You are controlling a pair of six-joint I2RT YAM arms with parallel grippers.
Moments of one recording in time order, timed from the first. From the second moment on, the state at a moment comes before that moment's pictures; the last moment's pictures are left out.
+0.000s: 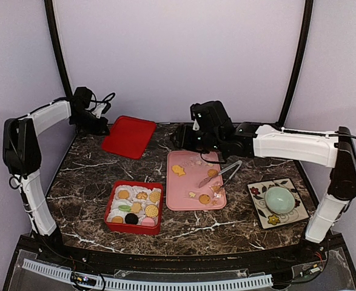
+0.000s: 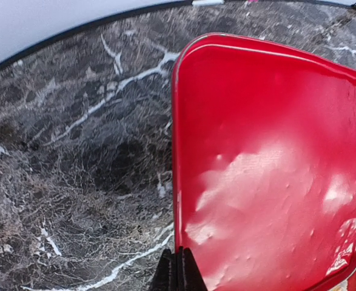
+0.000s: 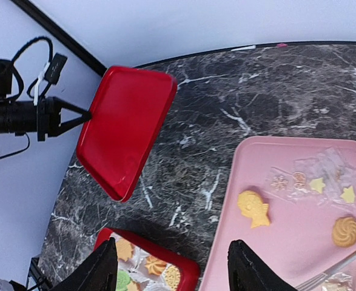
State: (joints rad) left arm -0.08 1.94 1.67 -0.77 0.29 0.15; right arm 0.94 1.70 1.41 -0.23 0.21 0.73
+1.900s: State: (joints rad) left arm -0.16 1.52 1.45 -0.81 0.45 0.07; right arm 0.97 1.77 1.27 0.38 -0.11 0.89
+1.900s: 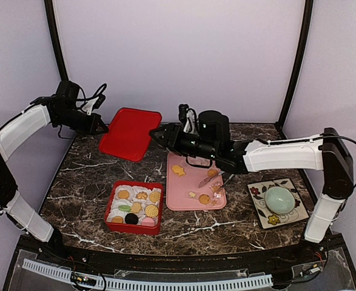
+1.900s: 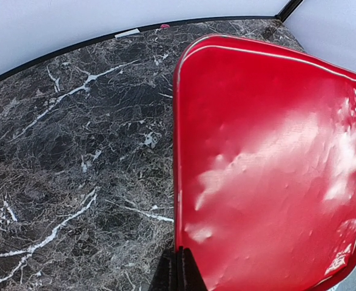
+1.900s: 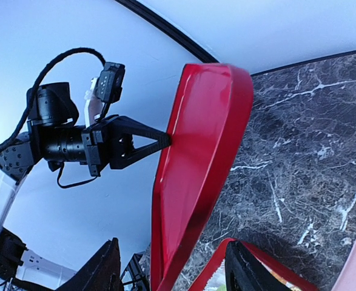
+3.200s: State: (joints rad) left arm -0.16 1.48 1.44 -0.80 0.44 0.06; right arm 0.97 1.90 1.33 0.37 -0.10 0.99
